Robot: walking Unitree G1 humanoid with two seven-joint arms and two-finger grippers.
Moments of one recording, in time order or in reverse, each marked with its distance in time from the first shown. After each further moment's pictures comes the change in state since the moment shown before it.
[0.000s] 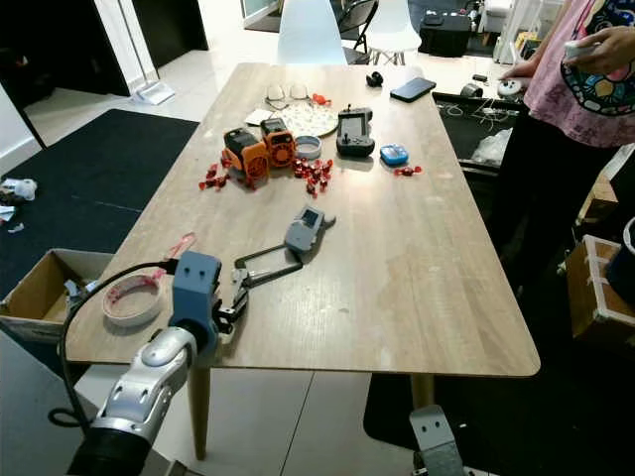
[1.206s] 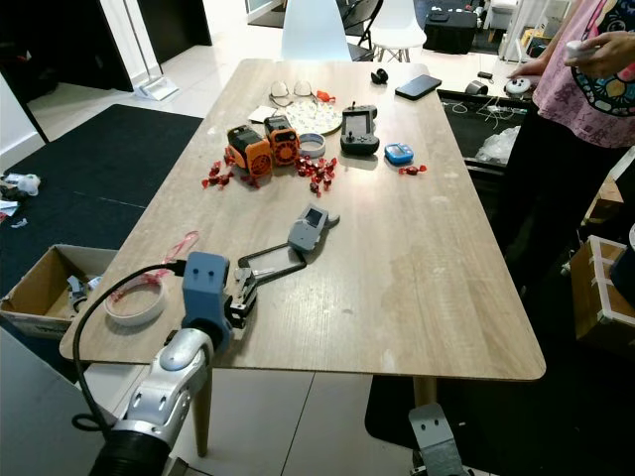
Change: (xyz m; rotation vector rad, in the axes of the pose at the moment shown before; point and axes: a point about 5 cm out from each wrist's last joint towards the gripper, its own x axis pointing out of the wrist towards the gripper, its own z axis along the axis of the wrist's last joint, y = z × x) left arm 0.005 -0.021 0.001 -0.060 -0.064 -0.008; right arm 0.001 0.000 0.002 0.000 -0.003 0.000
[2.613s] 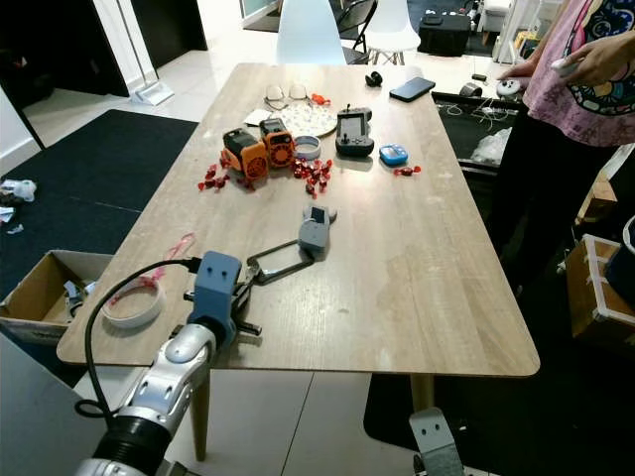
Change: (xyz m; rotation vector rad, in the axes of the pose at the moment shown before) left arm 0.009 0.007 -0.009 0.123 0.109 -0.031; right arm -0.002 0.001 -0.005 -0.002 0.013 0.003
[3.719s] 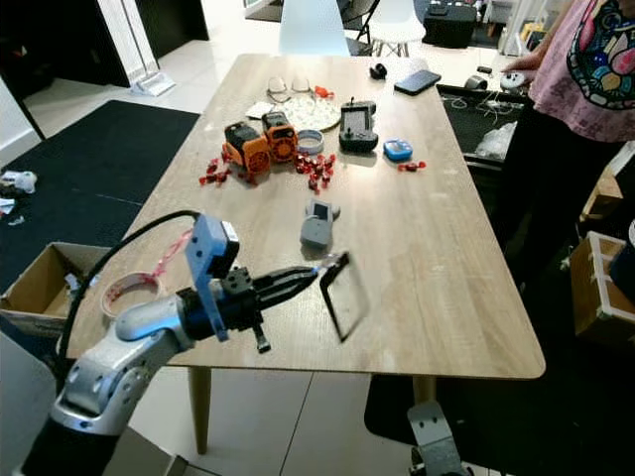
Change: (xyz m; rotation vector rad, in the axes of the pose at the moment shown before) left arm -0.074 -0.033 0.103 -0.024 -0.398 -0.966; right arm 0.004 0.000 0.008 -0.001 -0.016 -0.002
